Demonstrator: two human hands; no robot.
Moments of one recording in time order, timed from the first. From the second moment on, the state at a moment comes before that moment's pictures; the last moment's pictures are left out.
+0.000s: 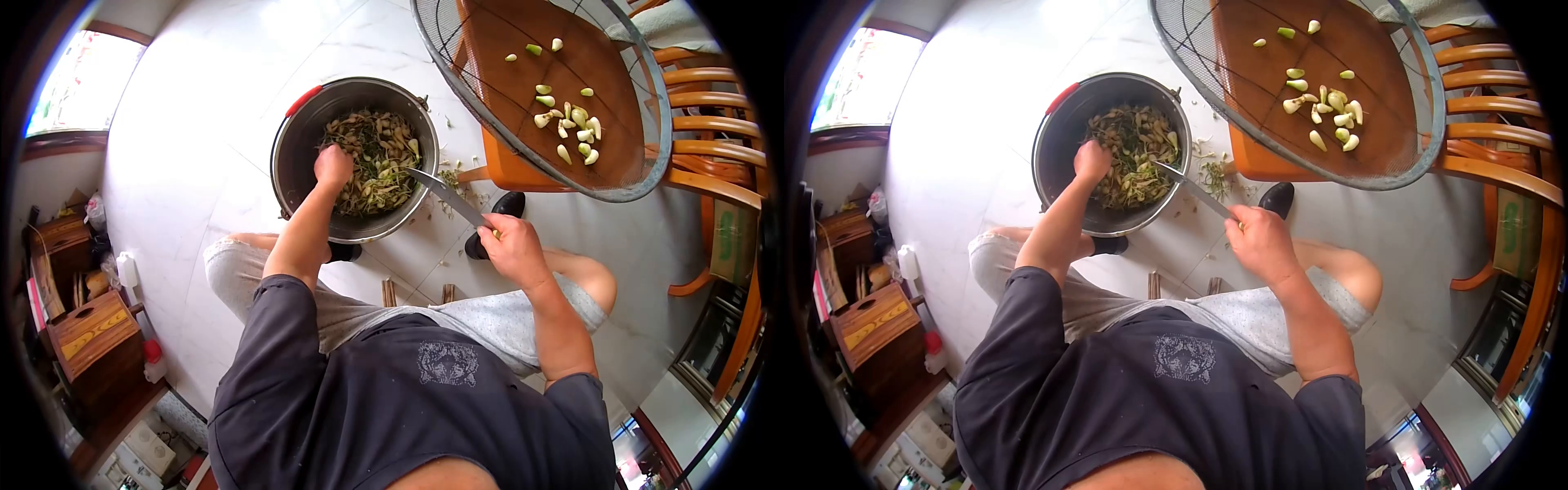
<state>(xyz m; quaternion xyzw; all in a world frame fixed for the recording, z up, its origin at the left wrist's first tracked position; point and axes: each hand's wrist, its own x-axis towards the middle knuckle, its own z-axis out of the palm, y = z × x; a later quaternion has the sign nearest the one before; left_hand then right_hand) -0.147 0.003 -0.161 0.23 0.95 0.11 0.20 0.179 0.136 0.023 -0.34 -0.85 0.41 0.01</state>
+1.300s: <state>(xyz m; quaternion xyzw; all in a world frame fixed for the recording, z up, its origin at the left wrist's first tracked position) 0.007 -0.004 -0.022 0.08 0.40 0.70 0.58 0.177 0.113 0.031 -0.12 -0.93 0.22 0.29</state>
